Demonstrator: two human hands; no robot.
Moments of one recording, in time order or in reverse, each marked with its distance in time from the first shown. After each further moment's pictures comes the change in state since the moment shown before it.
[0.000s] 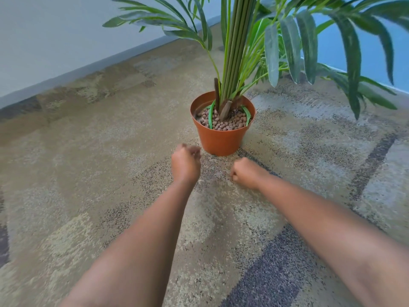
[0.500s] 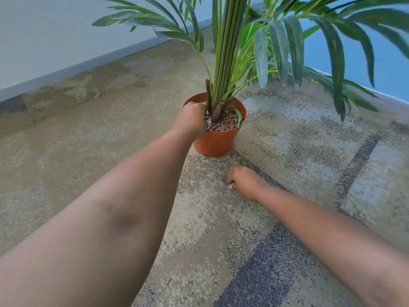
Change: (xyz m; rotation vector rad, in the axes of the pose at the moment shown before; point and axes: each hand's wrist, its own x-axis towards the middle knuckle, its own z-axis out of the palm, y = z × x) left_hand 0.093 0.073 0.001 0.249 -0.215 0.282; right_hand -0.024 0.016 0.008 -0.129 0.018 -0.102
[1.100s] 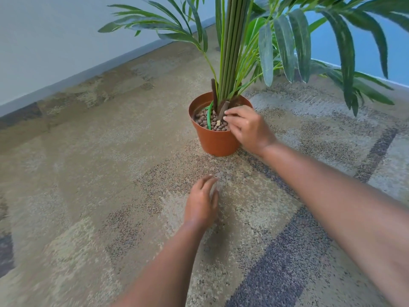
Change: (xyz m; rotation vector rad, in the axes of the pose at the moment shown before) left_hand -0.193 -0.043 0.086 -0.185 0.012 -0.019; right_hand 0.038 -0.022 -0.108 0.041 0.756 -0.410
